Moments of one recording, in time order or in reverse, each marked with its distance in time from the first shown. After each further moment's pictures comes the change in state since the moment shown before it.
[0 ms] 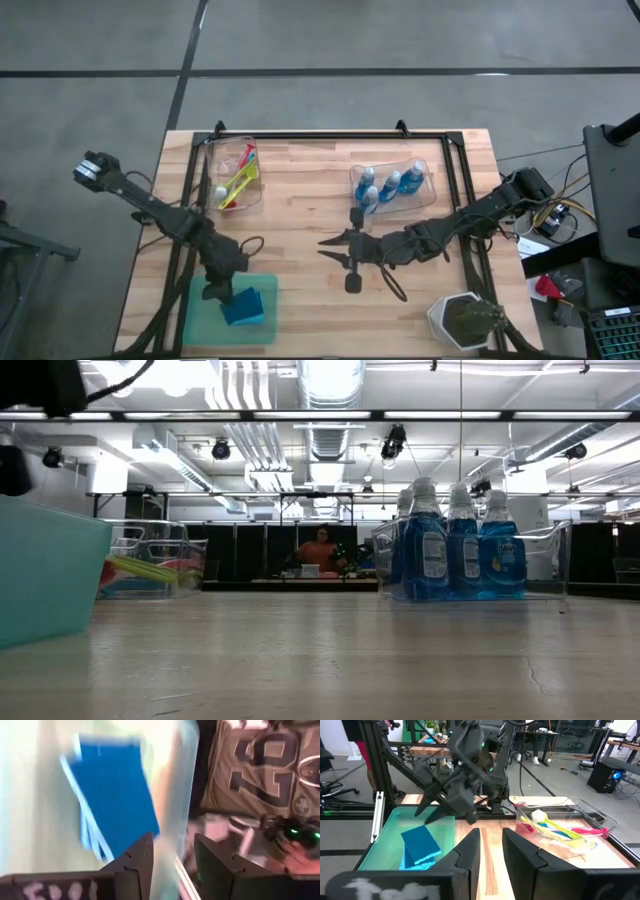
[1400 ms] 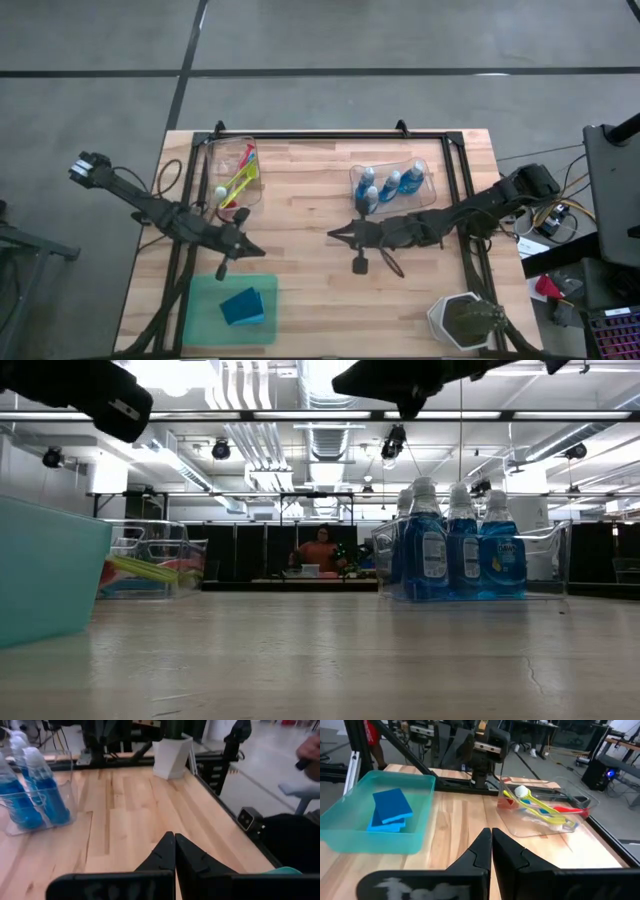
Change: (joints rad) left arm 0.023 -0.292 -0.149 0.379 -0.798 0.850; right arm -0.118 -0.068 -0.251 0.125 -0.110 -0.090
